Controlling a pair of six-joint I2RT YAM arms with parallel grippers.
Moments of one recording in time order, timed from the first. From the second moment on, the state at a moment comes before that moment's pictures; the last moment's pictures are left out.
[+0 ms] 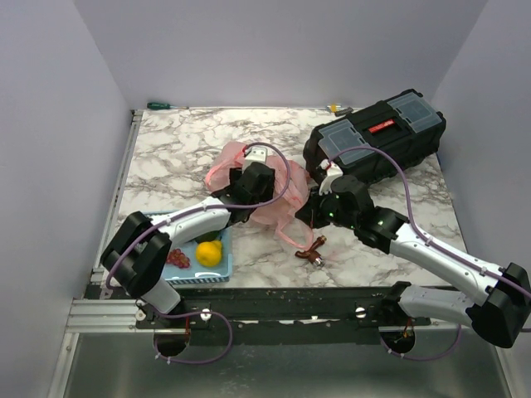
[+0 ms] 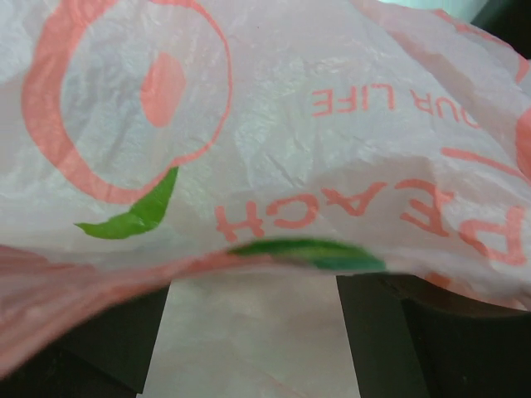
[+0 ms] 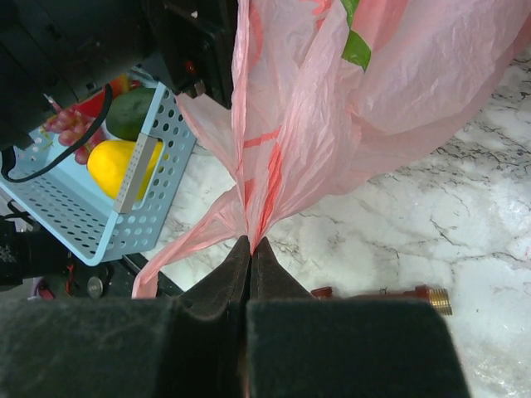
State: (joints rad) left arm -0.74 1.55 0.95 -0.06 -0.49 -0.38; right arm 0.78 1.10 0.82 -0.24 -0.03 0.50
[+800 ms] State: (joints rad) left arm -0.63 1.82 1.14 -0.19 -0.42 -0.44; right arm 0.78 1.10 0.82 -0.25 -0.03 0.50
